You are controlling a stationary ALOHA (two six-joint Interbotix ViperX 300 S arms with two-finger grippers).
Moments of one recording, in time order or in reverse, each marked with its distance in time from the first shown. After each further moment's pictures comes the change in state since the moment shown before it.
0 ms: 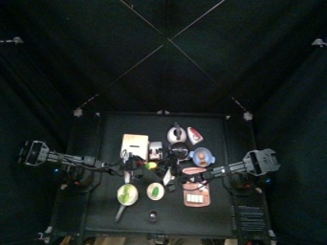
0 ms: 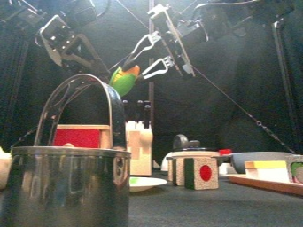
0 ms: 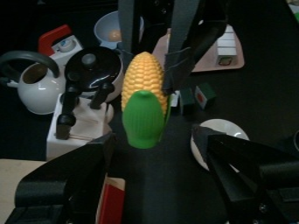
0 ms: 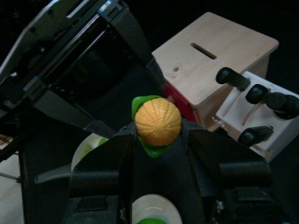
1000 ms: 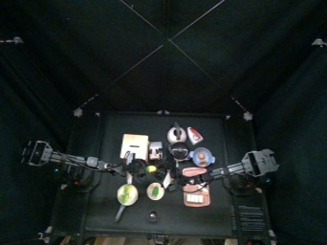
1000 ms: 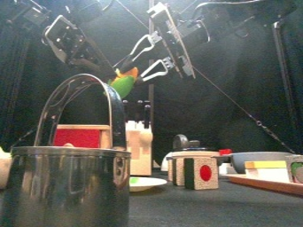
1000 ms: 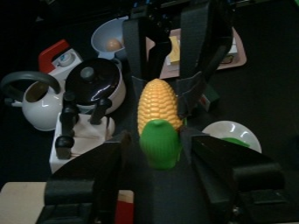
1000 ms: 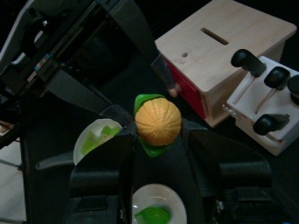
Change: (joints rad) left arm -0.017 0.051 -0.040 0.094 -0.011 -0.005; right arm 0.015 0.020 0.000 -0.002 -0.020 0.002
